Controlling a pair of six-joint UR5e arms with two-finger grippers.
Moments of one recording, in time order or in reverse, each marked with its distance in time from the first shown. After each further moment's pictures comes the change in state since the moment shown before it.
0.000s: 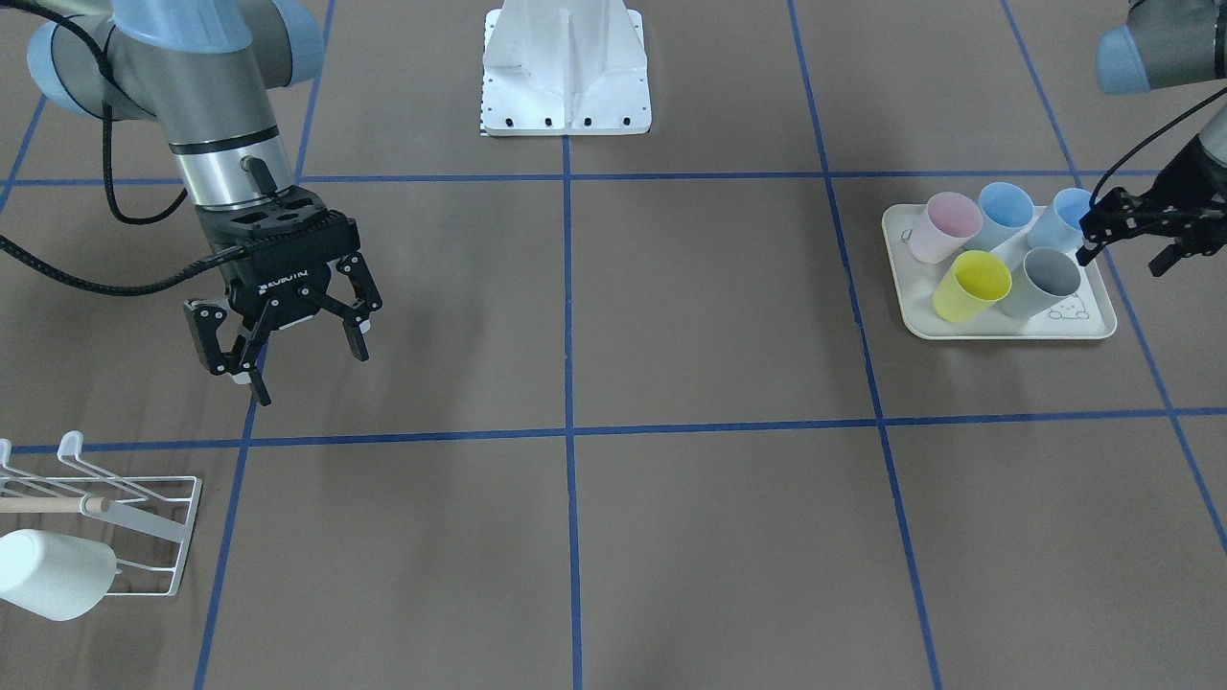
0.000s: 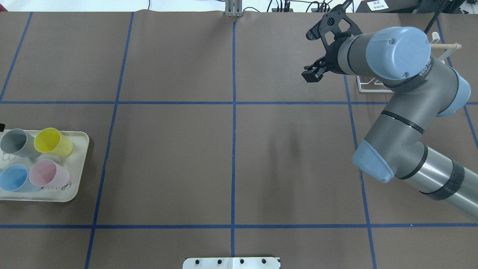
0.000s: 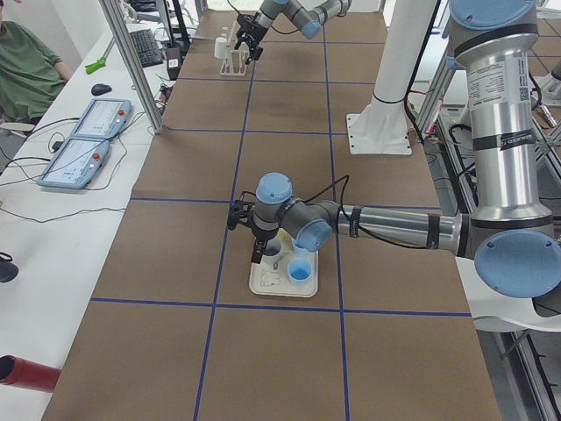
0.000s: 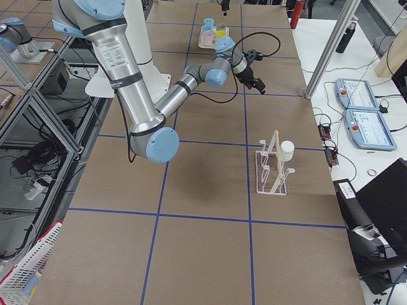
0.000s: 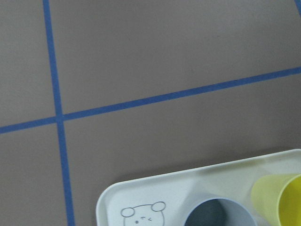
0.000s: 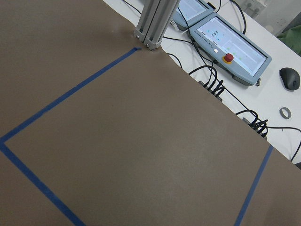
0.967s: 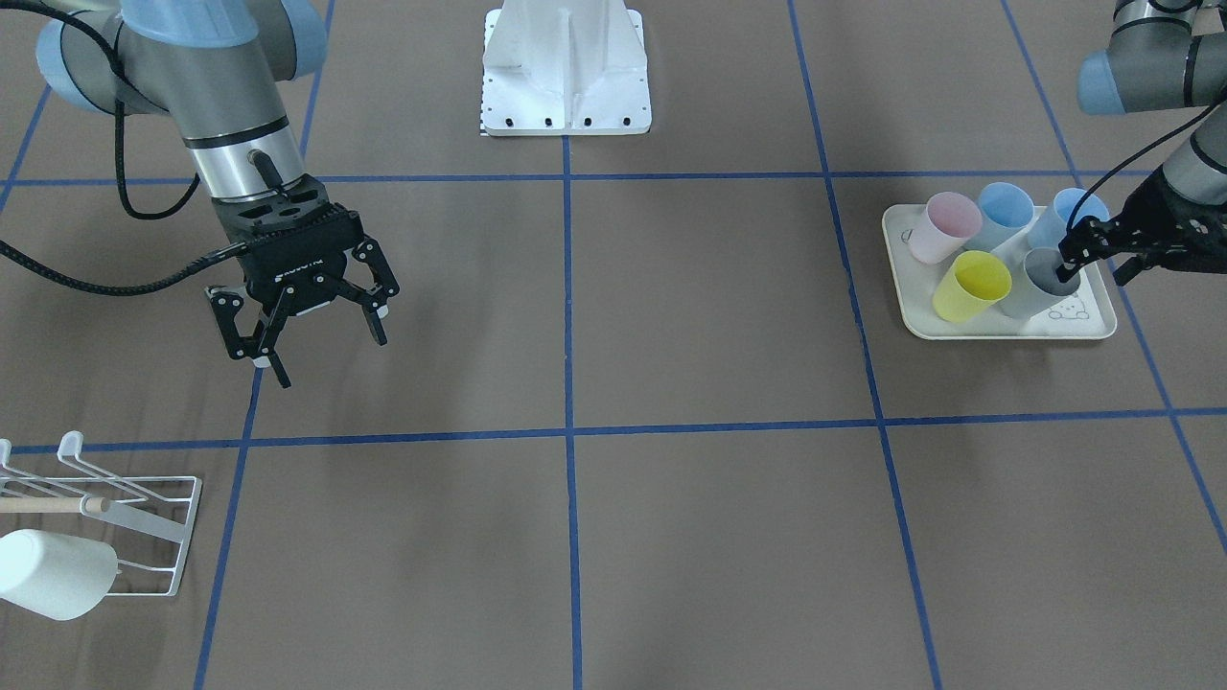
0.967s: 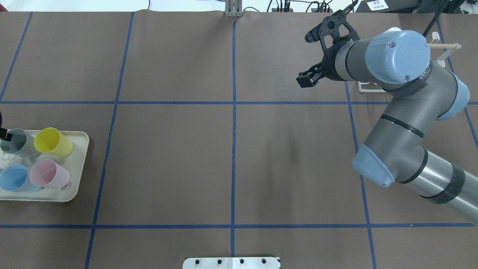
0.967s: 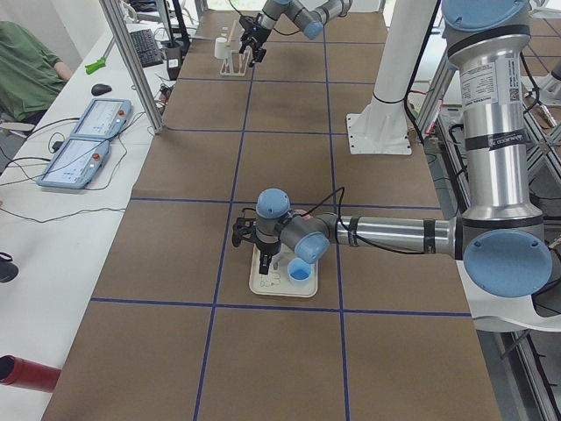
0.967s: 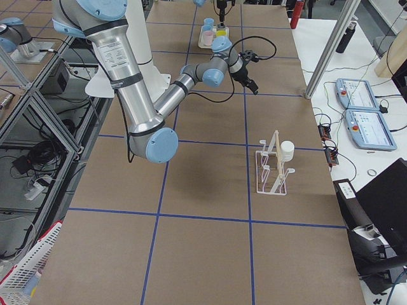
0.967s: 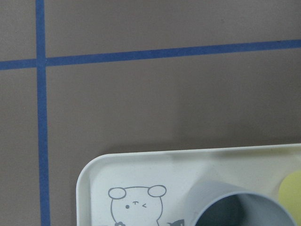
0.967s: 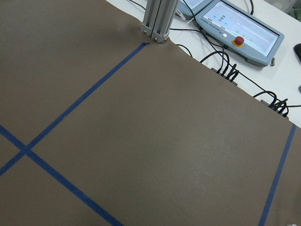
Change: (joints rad) left arm 0.053 -0.012 0.088 -0.035 0.001 -0.069; right arm -0.010 -0.006 0.008 0.000 0.047 0.114
